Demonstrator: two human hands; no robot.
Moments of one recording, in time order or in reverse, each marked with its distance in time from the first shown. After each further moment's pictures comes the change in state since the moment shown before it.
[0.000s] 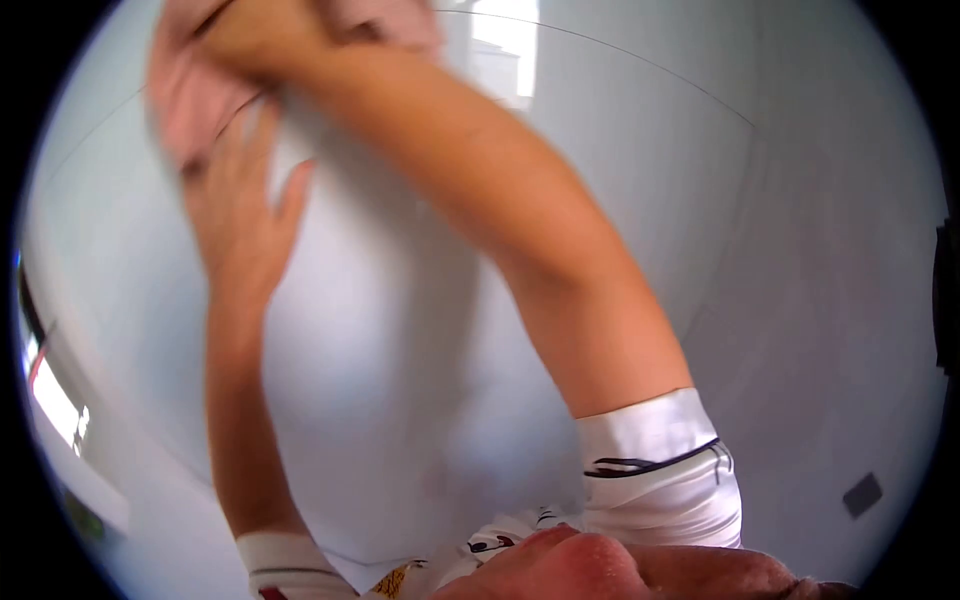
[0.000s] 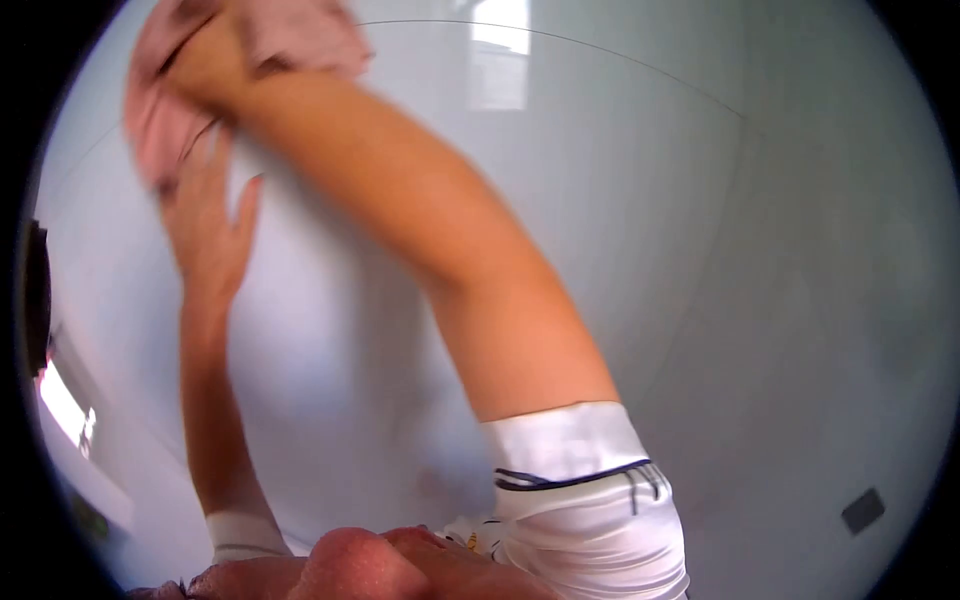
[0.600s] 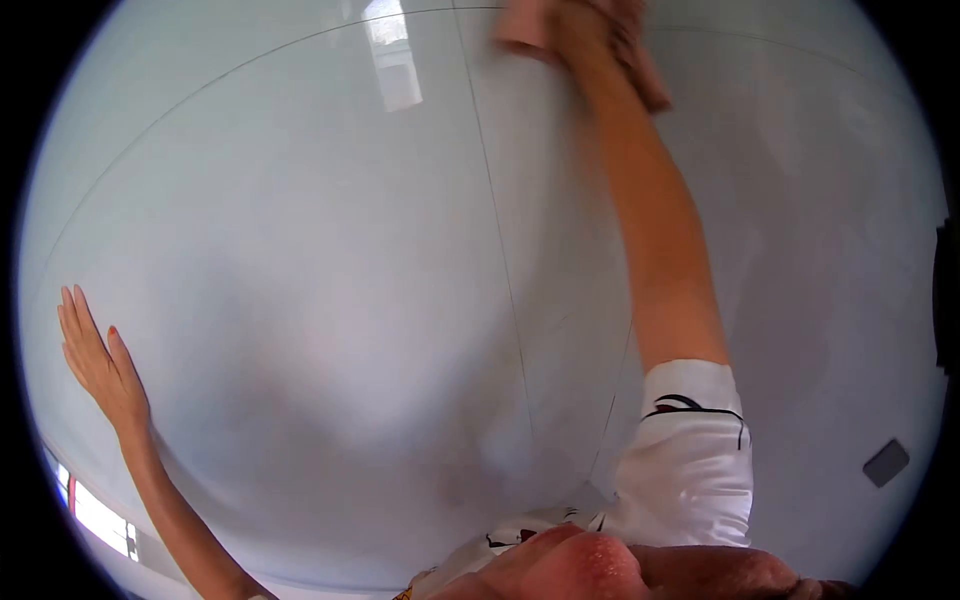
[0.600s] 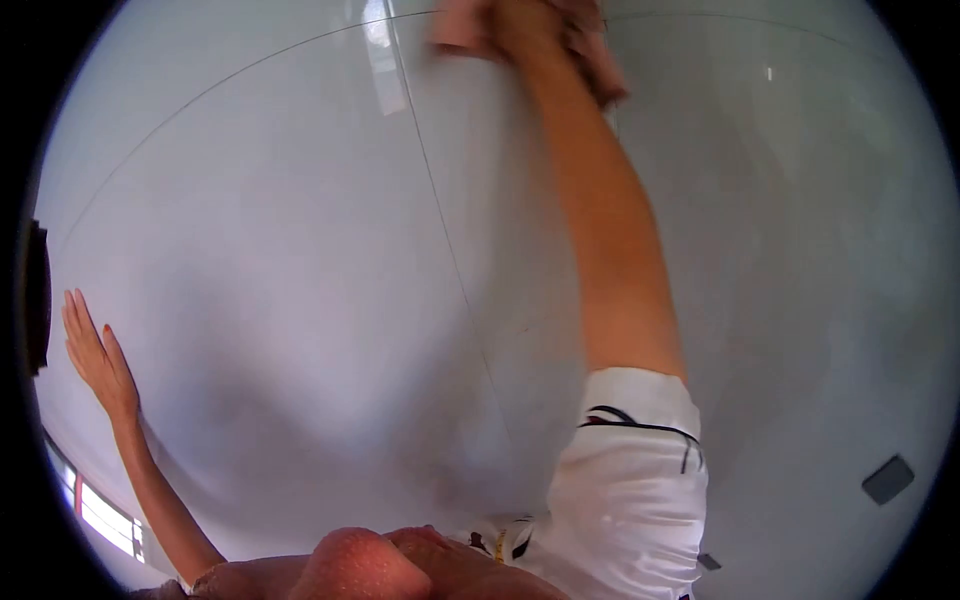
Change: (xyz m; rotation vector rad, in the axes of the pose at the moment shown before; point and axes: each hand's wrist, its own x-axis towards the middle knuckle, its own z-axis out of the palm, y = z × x) left_hand -0.007 -0.105 -0.016 0.228 0.141 0.189; right_hand -0.147 0.301 -0.267 -0.712 -0.462 0.482
